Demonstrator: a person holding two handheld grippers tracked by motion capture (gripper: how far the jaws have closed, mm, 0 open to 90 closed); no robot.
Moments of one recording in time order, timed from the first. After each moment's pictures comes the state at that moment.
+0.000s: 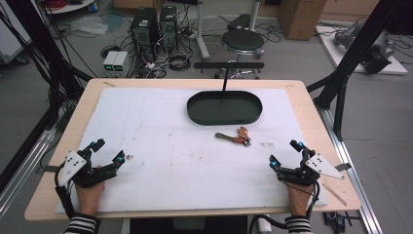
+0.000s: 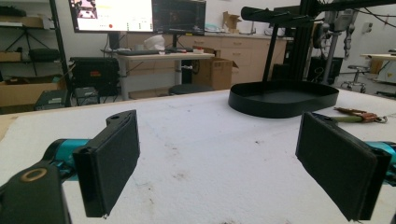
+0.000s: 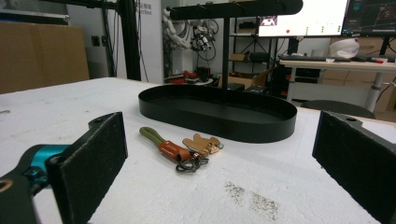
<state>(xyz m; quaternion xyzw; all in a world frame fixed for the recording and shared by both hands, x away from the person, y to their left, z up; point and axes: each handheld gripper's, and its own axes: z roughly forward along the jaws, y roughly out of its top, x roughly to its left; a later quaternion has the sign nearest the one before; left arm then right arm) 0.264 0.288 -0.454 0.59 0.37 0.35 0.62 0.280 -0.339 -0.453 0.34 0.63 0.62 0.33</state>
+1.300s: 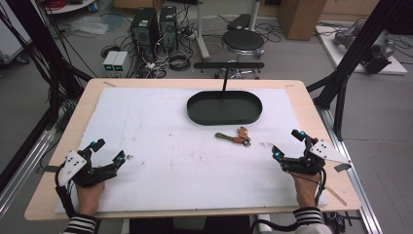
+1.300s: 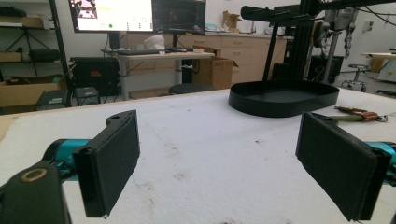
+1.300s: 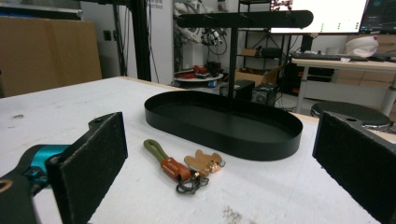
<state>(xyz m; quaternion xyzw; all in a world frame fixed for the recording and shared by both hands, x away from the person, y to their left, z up) 0.264 0.288 -0.454 0.60 0.37 0.36 0.62 0.299 -0.343 -0.412 0.32 0.66 0.61 0.30</state>
